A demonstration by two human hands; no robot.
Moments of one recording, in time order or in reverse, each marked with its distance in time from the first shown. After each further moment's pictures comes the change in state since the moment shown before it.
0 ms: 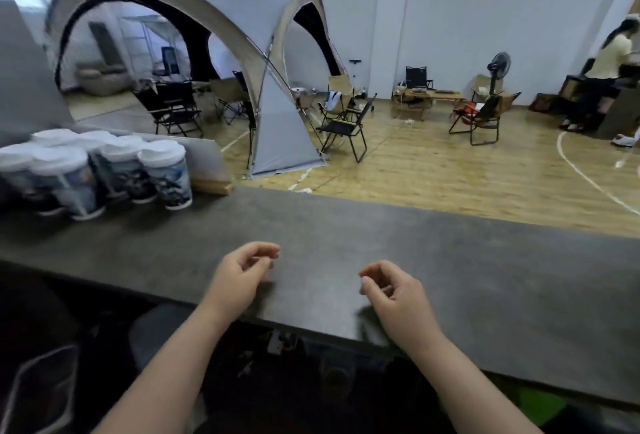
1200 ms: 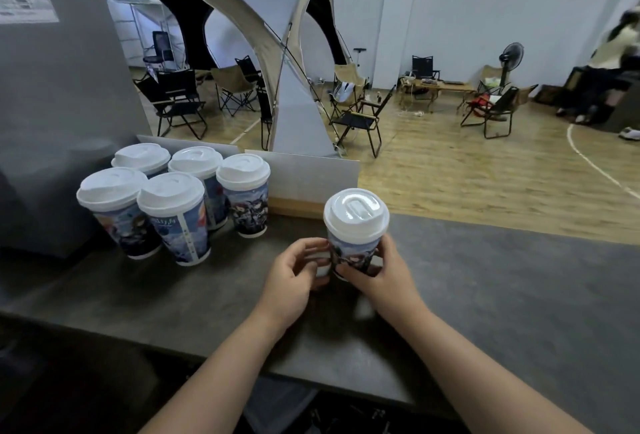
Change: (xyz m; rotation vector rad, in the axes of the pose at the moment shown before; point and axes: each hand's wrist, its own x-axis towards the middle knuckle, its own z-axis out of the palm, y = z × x) left_hand 0.147 -0.088 -0.214 -0.279 -0.134 -0.029; right_hand 0.163 -0.105 0.316 0.088 0.064 -0.015
